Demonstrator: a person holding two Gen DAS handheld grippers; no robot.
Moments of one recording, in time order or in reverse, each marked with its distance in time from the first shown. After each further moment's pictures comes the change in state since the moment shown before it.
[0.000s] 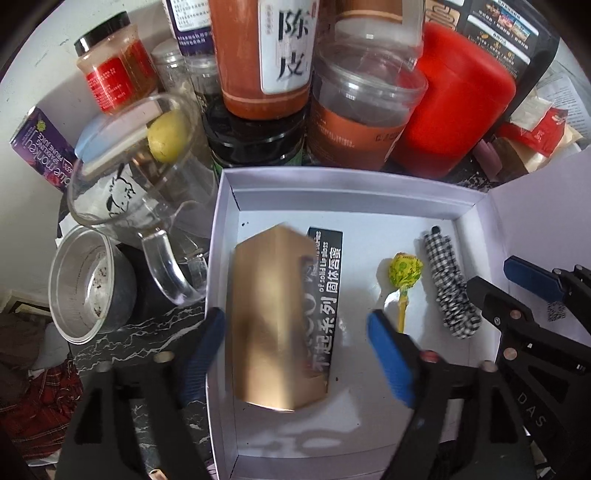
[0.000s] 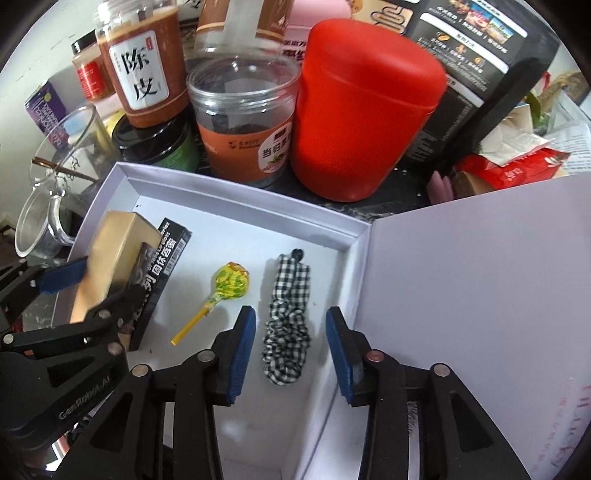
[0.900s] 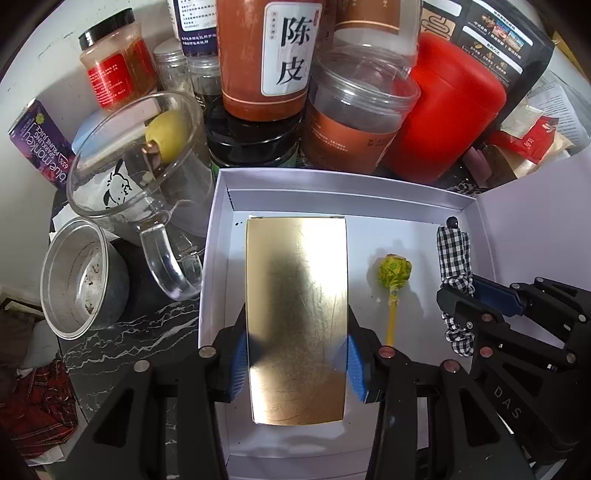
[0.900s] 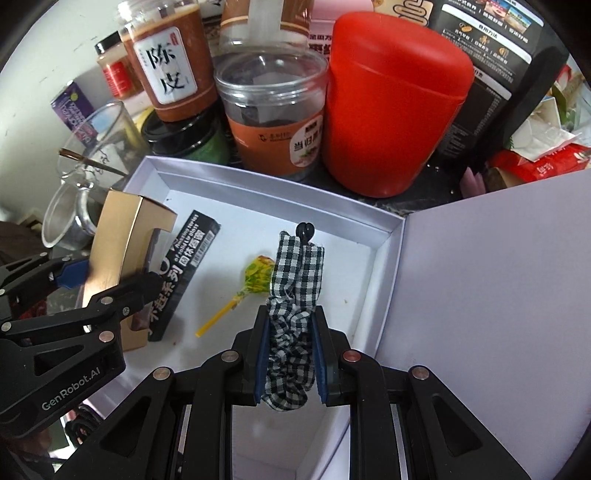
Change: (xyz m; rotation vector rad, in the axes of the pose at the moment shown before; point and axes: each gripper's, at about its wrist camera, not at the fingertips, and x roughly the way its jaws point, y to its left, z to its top) left arm -0.005 0.012 -0.011 -0.016 -0.007 -0.039; right arm 0.008 -0.005 -0.009 -0.025 -0.003 0.139
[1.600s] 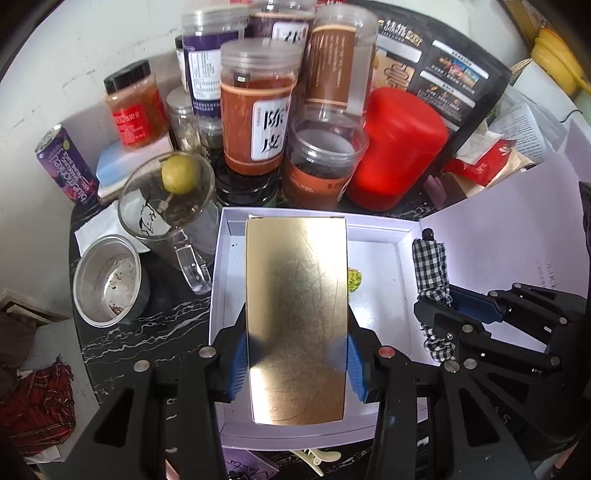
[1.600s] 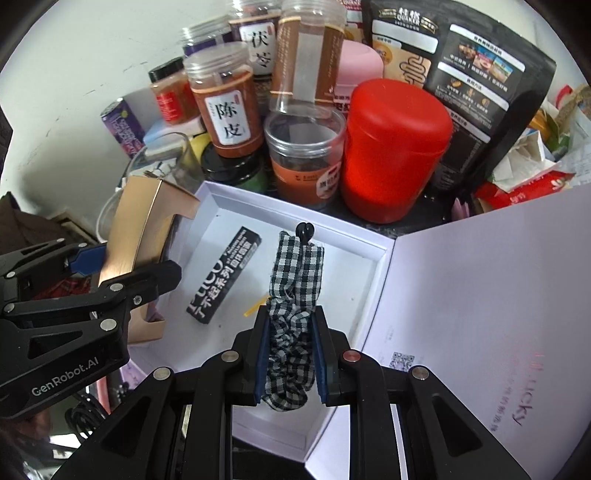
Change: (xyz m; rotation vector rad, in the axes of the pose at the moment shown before) left arm -0.068 -0.007 -0.003 -0.002 -0.073 -0.051; right arm -0.064 0.007 -0.006 -0.050 -0.071 0.076
